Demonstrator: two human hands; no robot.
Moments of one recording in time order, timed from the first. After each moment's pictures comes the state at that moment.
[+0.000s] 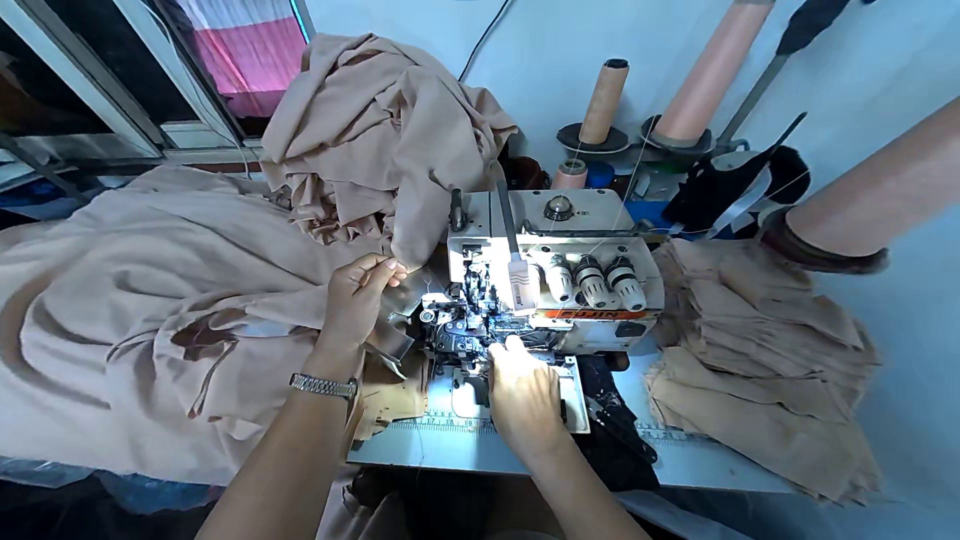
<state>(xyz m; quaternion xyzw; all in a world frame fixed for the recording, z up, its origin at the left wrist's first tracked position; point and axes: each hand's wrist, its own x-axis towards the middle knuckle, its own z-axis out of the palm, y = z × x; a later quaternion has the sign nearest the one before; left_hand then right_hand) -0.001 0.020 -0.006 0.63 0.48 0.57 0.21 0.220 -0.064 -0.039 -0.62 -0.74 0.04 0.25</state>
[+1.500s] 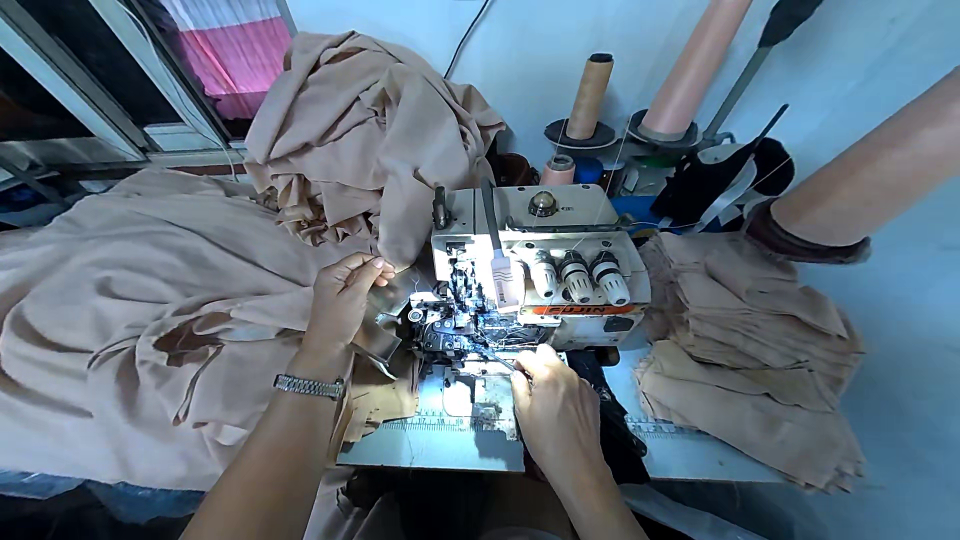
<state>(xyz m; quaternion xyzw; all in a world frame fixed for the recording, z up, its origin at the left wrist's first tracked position) 0.000 0.020 -0.003 0.62 0.49 0.56 0.23 0.257 -0.083 -0.032 -0.66 -0.69 0.06 0.28</state>
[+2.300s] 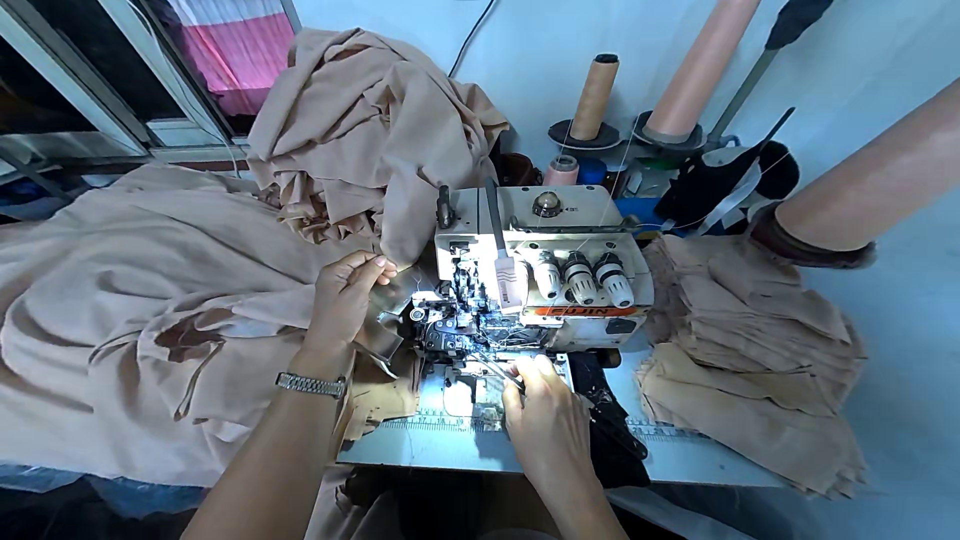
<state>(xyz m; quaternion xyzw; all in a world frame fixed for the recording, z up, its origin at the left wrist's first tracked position) 0.000 0.019 -0.003 0.62 0.49 0.57 0.22 0.247 -0.092 -0.039 -0.67 -0.68 0.08 0.30</state>
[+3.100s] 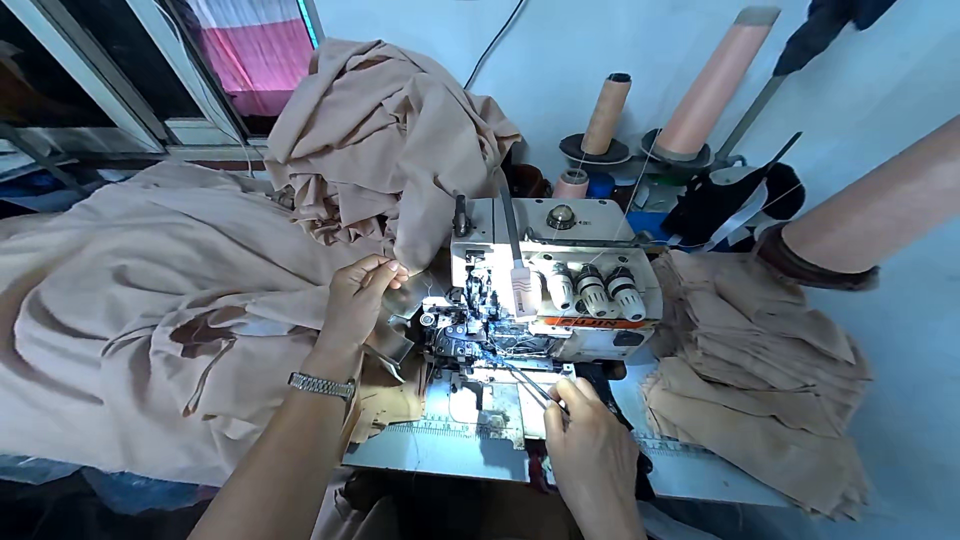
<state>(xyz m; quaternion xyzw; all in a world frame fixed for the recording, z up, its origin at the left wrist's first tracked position) 0.001 0.019 -0.005 0.62 0.48 0.58 0.23 0.271 -0.106 -0.035 -0.71 -0.65 0.06 0.28</state>
